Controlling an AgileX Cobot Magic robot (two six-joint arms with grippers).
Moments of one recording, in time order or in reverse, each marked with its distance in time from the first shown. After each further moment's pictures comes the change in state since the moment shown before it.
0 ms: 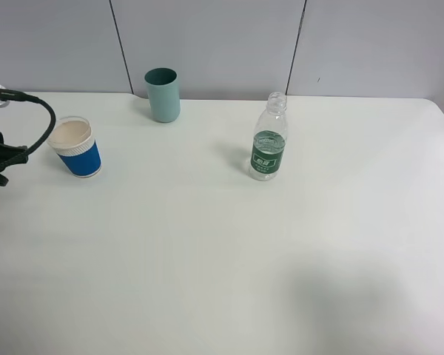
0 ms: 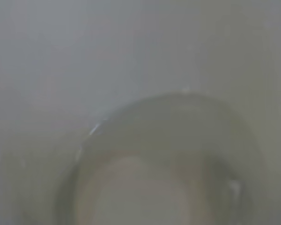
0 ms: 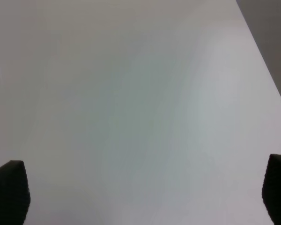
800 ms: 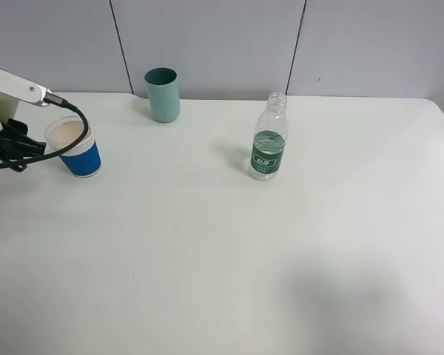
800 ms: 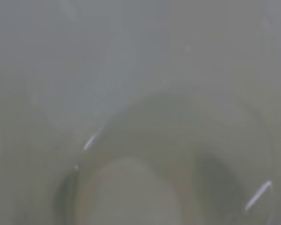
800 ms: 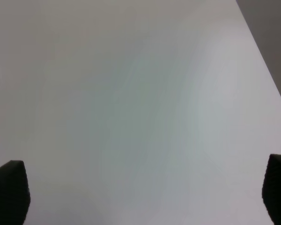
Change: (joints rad) left arm 0.006 0.153 -0.128 0.011 -0.019 0.253; right arm 0.000 0.000 0.000 0.000 0.000 0.000
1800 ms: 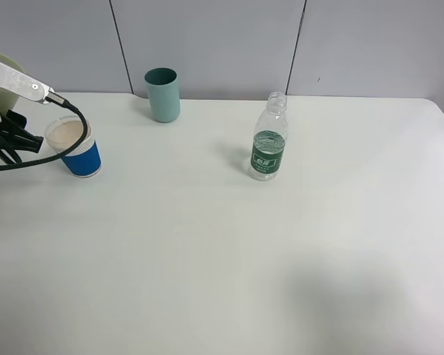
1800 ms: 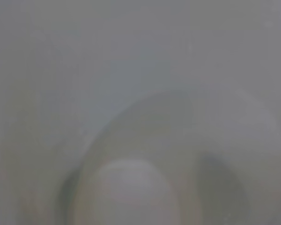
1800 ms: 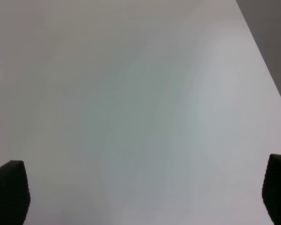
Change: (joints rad) left arm 0.046 0.004 -0.006 0.151 -0.004 0.005; right arm 0.000 0.000 0.000 0.000 0.000 0.000
